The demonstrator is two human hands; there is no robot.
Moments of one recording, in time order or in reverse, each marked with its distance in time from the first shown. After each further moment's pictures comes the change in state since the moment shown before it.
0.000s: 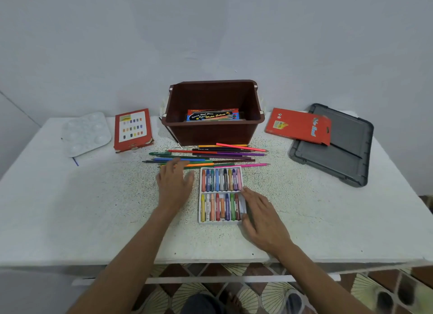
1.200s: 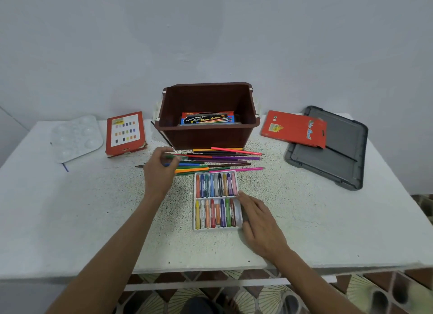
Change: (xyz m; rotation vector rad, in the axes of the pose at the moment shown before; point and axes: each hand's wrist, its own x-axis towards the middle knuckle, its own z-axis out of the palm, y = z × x) left_hand 0.039 0.007 -0.031 -0.538 0.122 -0.096; right_hand 0.002 -0.002 -0.005 0.042 0.033 0.023
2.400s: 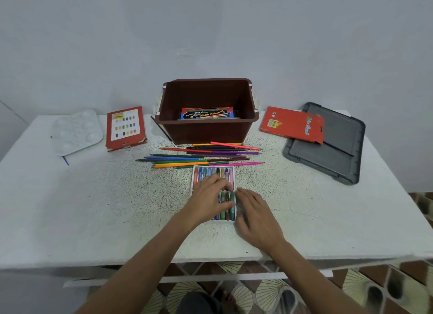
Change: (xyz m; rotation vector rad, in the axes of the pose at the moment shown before) left_hand -0.087 0.026 0.054 0.442 -0.716 0.326; right_hand 0.000 0.002 0.010 -0.072 0.017 -0.001
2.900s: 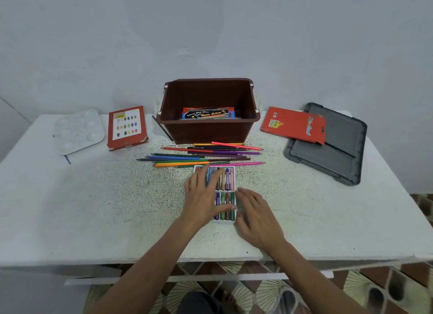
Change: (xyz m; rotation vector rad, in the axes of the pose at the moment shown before) left_hand -0.007 -0.016 0.020 0.312 0.175 -0.150; right_hand -0.001 0.002 0.001 -0.022 0.006 -0.012
